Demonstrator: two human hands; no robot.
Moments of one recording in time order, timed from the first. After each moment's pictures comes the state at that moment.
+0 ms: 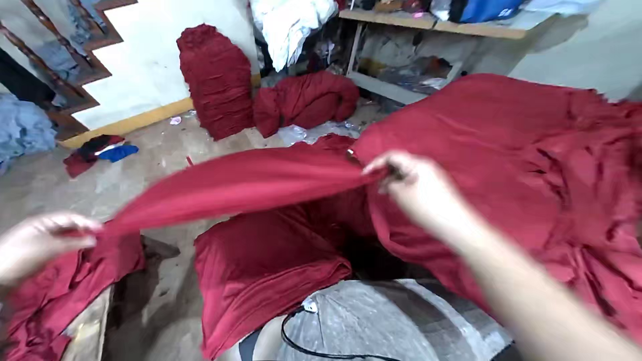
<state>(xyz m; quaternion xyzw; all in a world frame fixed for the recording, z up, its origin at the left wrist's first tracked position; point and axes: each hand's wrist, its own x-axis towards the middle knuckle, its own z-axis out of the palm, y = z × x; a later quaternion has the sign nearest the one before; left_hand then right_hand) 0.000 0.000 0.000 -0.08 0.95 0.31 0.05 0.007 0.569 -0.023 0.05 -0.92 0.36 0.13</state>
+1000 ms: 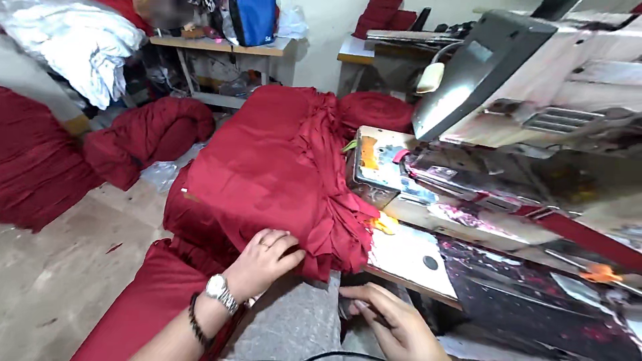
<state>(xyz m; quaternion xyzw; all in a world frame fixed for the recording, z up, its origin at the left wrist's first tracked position) -0.015 0.537 -0.162 0.75 0.59 0.26 -0.15 0.254 0.638 -0.102 -0.20 -0.88 0.38 0.20</state>
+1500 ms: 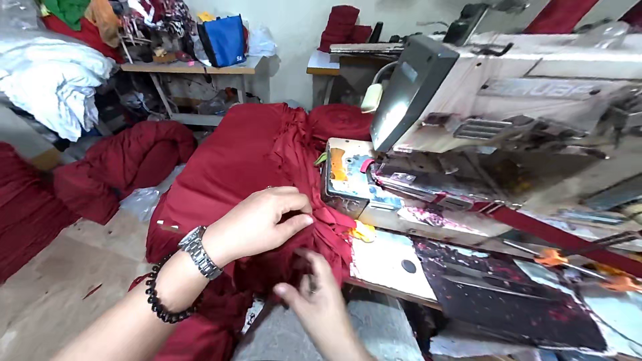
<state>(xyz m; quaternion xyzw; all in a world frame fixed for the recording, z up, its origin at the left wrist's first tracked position) -0.033 0.617 -0.001 0.78 0.53 0.32 0.10 0.157 0.623 -0.112 -0.30 -0.72 0.50 0.38</state>
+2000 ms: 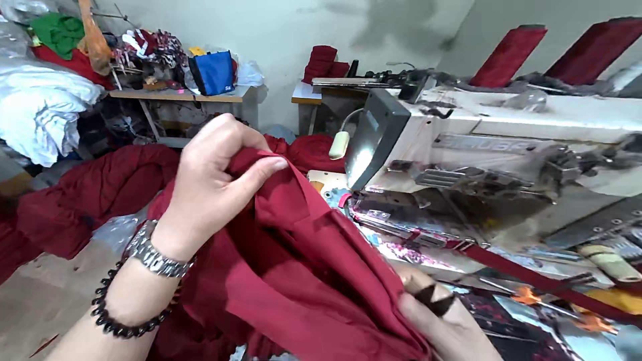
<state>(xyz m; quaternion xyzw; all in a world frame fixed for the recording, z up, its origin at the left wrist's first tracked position) -0.057 0.671 0.076 0.70 0.44 0.53 -0.20 0.249 0.717 -0.013 -0.12 -0.67 0.63 0.38</state>
